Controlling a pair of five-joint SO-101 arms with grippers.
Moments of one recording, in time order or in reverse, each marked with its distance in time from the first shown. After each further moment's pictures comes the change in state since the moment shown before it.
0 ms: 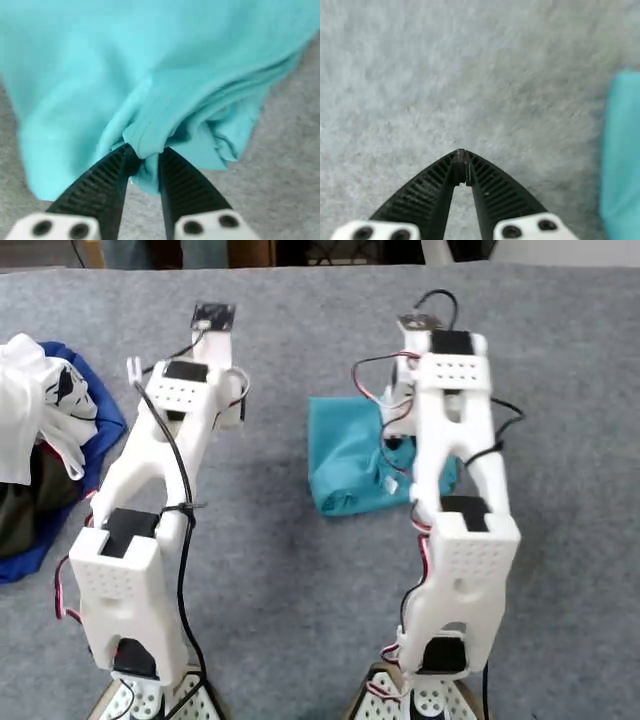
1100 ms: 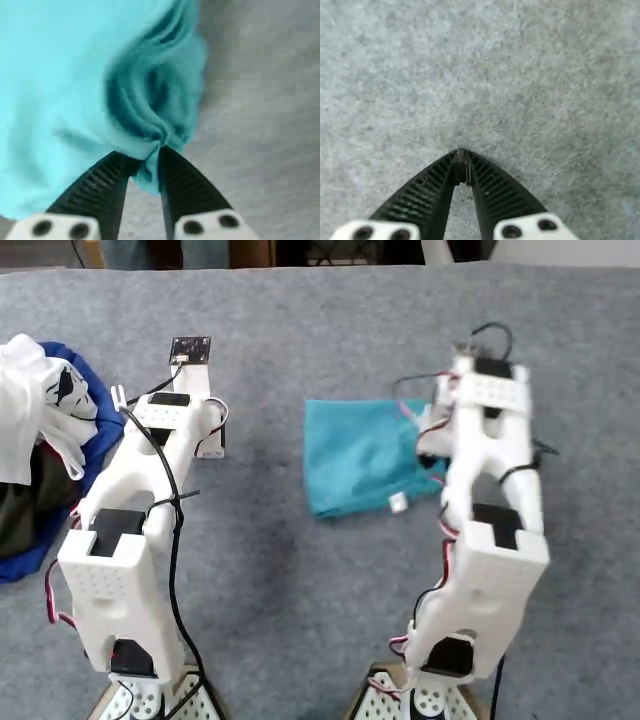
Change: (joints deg) left arm -5.0 0.3 18.5 -12.8 -0.5; right arm 13.0 -5.3 13.9 -8.4 -2.6
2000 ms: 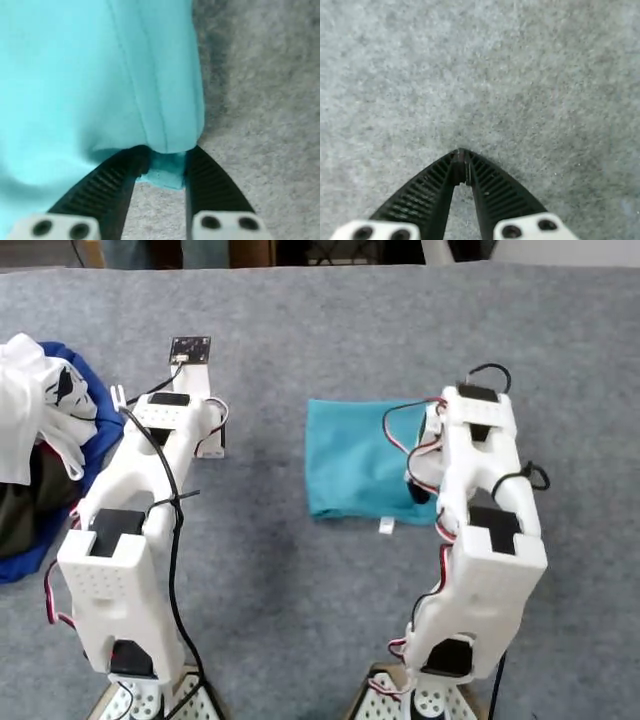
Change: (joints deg) left arm 0.0 0.0 0.0 0.0 0.0; right arm -3.5 -1.2 18.0 -6.6 -13.8
